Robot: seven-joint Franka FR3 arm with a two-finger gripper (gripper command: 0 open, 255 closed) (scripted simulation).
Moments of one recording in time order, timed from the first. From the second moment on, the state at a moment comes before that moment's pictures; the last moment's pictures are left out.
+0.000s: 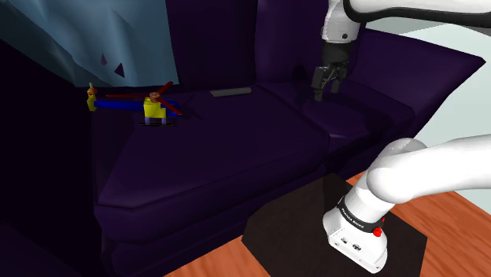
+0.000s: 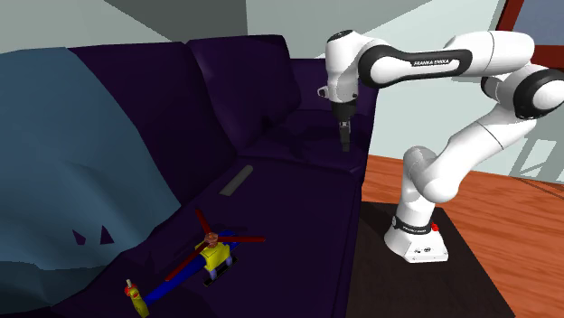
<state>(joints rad) -0.02 -0.75 0.01 -2.37 -0.10 1.45 0.07</state>
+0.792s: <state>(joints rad) 0.06 -0.41 -0.16 -2.20 -0.15 1.65 -0.40</state>
